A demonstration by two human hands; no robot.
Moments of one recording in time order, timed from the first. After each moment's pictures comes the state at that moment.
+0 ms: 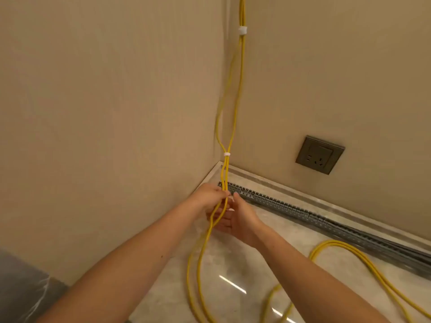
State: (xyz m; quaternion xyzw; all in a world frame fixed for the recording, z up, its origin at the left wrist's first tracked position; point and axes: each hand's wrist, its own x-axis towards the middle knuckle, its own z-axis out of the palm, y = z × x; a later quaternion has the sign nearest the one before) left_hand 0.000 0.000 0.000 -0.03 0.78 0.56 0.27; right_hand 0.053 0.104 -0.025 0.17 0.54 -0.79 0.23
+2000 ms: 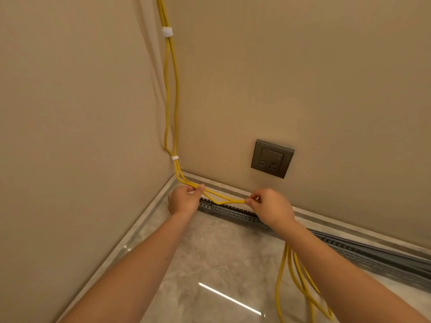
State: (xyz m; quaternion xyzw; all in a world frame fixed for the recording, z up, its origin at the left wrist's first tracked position) left_hand -0.053 0.084 -0.056 -0.13 0.87 0.47 0.02; right_hand 0.029 0.291 -0.017 0.13 0.96 -0.22 -0.02
